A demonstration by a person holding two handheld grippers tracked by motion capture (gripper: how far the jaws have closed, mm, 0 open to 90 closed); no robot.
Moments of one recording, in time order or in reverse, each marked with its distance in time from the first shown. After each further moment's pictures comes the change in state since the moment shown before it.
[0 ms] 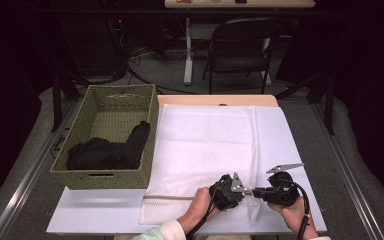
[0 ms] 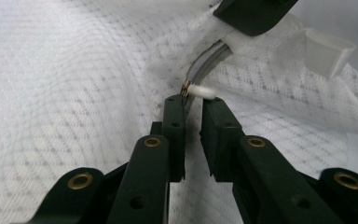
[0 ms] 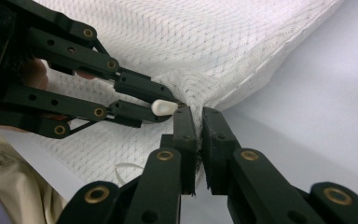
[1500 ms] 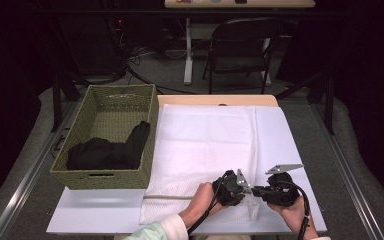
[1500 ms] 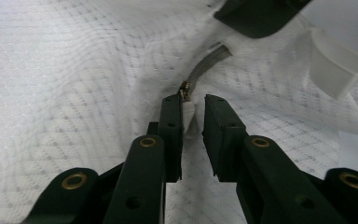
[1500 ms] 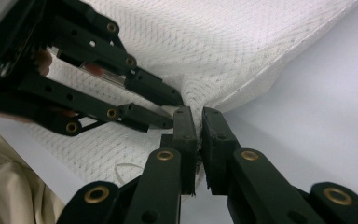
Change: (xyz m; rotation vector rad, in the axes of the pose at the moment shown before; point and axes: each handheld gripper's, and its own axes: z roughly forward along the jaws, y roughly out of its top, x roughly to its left) left arm 0.002 0.017 0.001 0.097 -0.027 0.018; right arm 0.006 0.001 -0.004 -0.042 -0.010 -0.065
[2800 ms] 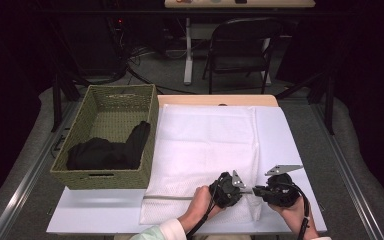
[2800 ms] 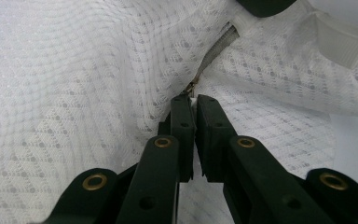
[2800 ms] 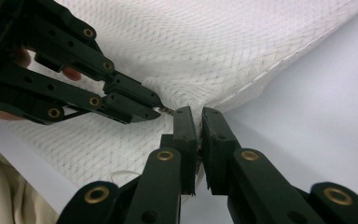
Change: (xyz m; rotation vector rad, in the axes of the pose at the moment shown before) left arm 0.002 -0.011 -0.003 -0.032 -0.002 -0.105; right arm 0.001 -0.001 0.000 -0.003 -0.053 -0.052
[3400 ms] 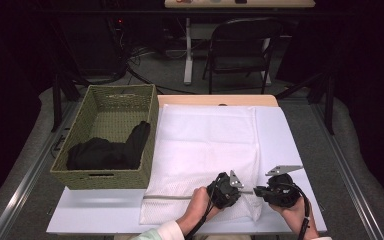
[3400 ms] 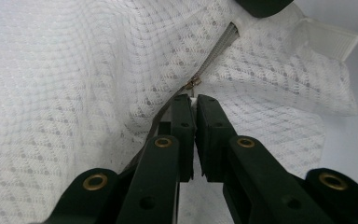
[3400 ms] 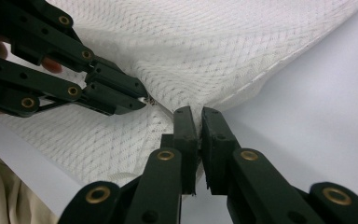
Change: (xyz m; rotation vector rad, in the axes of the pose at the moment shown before) left arm -0.004 -0.003 -0.008 -0.016 0.033 -0.014; right arm -0.002 -0.002 0.000 0.010 -0.006 0.003
